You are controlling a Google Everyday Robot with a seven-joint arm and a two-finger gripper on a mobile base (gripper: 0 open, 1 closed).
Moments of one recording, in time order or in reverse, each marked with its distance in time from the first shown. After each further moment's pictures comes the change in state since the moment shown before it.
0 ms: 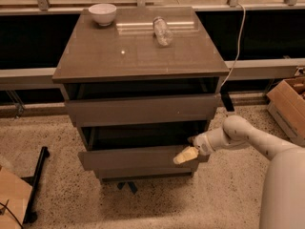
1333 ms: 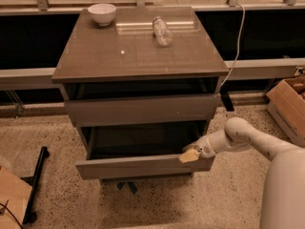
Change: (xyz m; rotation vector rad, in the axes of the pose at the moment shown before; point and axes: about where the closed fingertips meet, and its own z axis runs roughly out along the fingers) arm 0.006 0.001 -0.001 -0.012 0.009 0.022
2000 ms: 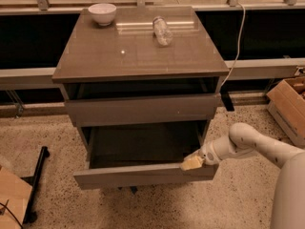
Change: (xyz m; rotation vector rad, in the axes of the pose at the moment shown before) arm 0.027 0.021 -0.012 -0.005 0.028 0.076
